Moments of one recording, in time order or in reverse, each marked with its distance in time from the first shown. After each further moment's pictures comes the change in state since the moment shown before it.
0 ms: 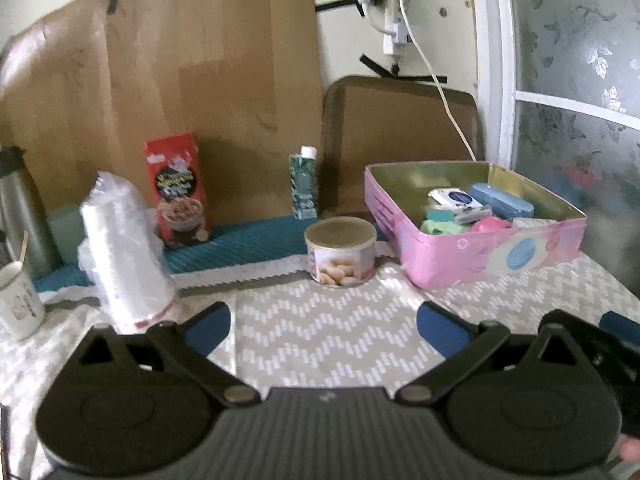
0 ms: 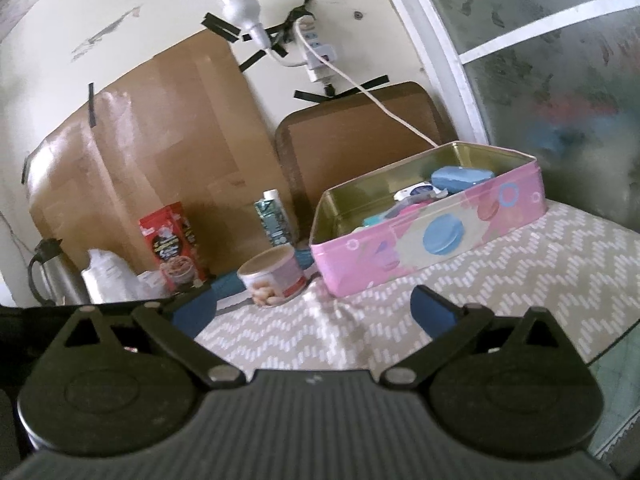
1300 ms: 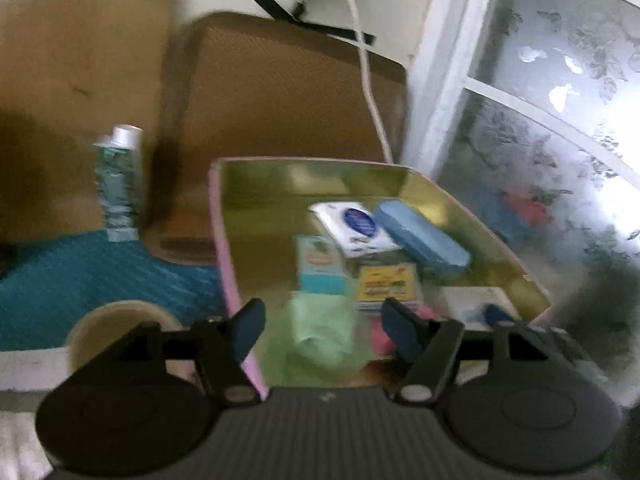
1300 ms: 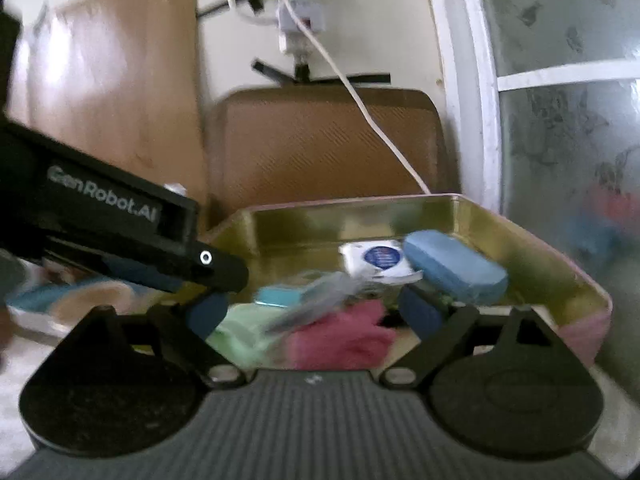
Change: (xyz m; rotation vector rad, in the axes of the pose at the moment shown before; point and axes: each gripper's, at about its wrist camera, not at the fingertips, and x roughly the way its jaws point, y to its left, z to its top) left arm 0.194 -0.067 0.101 -0.073 0.162 -0.369; right arm 0.158 -0.075 0.052 -0.274 -0.030 -0.072
